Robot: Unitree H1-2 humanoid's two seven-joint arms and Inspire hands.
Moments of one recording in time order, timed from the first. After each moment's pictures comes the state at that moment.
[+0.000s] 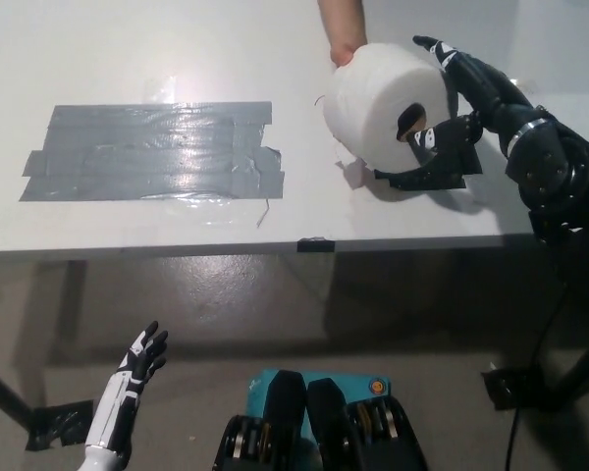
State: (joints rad) left_arm -0.04 0.15 0.01 0.34 0.04 -0.37 -0.07; right_arm -0.91 -0.32 0.34 0.40 -0.49 0.32 0.27
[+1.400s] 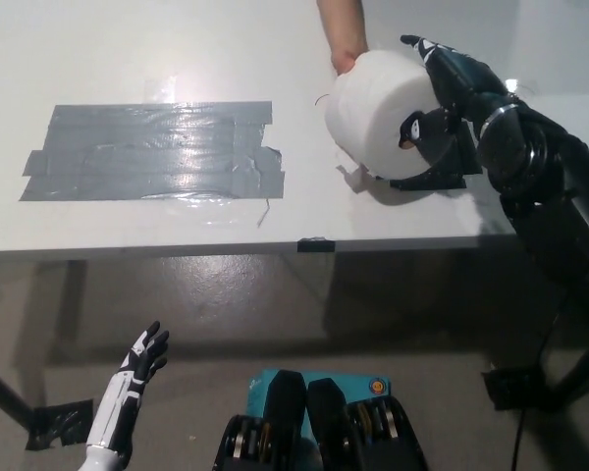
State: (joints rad) left_arm -0.05 0.15 0.01 0.34 0.05 -0.37 -0.07; right_arm -1.03 -0.27 0.40 0.66 -0.55 0.25 0.19
